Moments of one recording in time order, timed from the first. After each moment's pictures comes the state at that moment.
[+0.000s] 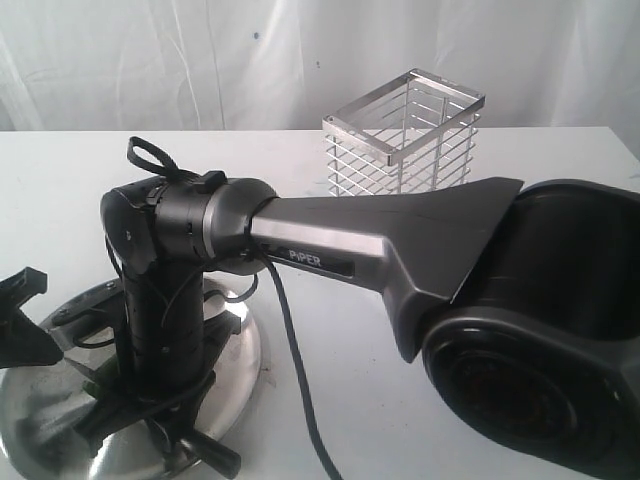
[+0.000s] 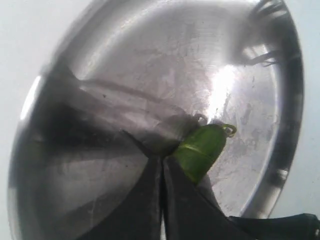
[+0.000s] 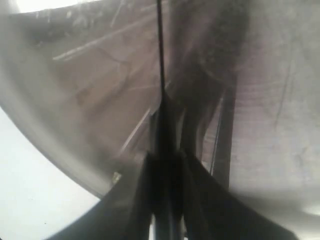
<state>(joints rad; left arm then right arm) 0.35 1.59 -0.63 -1.03 0.78 0.75 0.98 2.32 -1.90 0.25 1.22 -0.12</state>
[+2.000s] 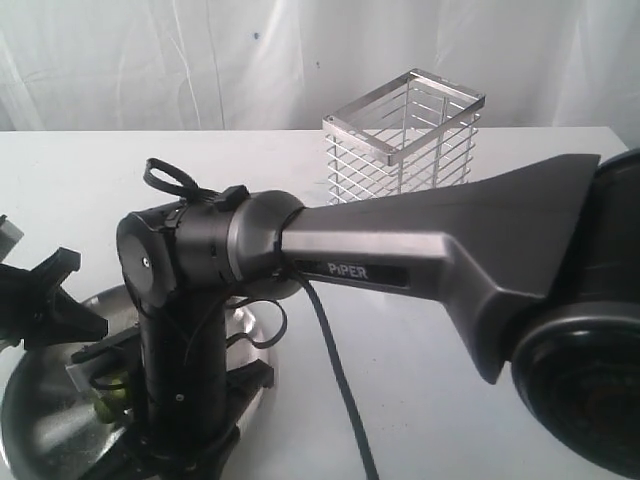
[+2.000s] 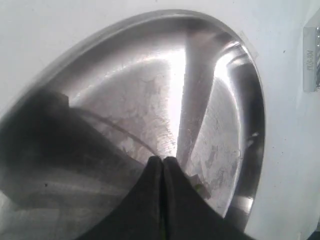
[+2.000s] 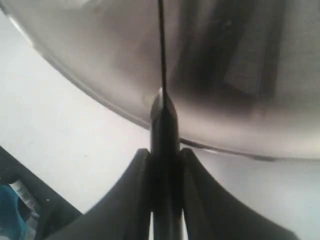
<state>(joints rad) 0.30 1.79 -0.75 -1.20 0.86 0.89 1.02 2.18 -1.64 0.33 1.21 0.00</state>
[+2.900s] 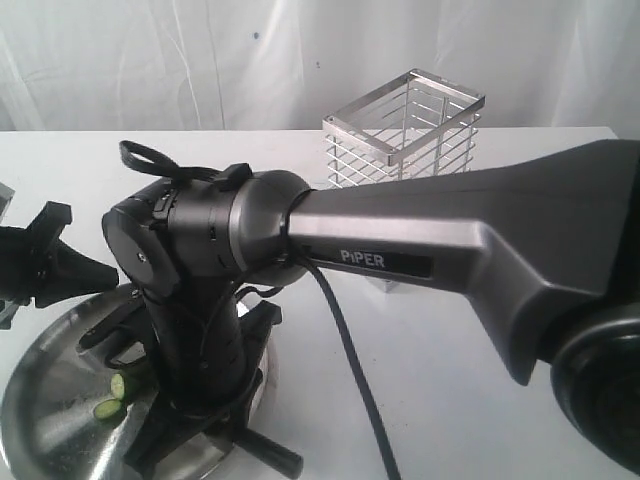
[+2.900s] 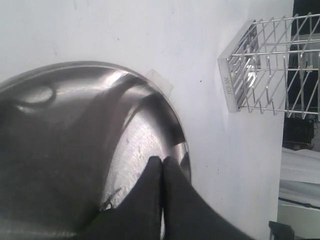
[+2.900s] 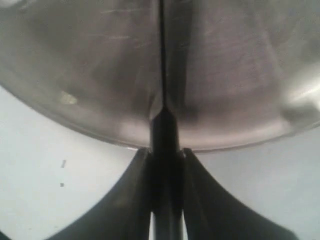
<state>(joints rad) 0.30 1.72 -0.75 -1.38 0.95 0.98 1.03 2.14 -1.66 0.05 1.22 -0.06</state>
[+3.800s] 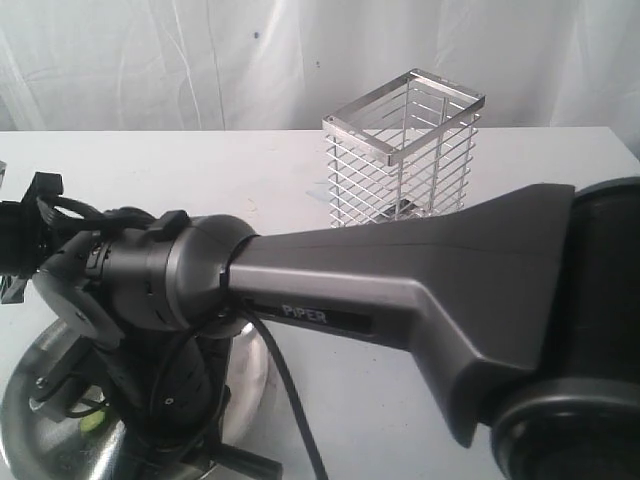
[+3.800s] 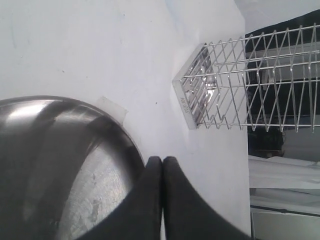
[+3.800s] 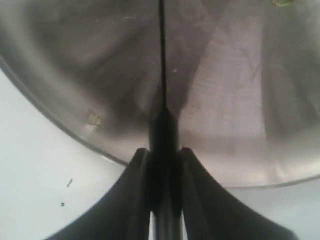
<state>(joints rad) 0.30 1.69 -0.75 -1.52 1.01 1.07 1.12 2.20 -1.73 -0.05 1.22 -0.10</state>
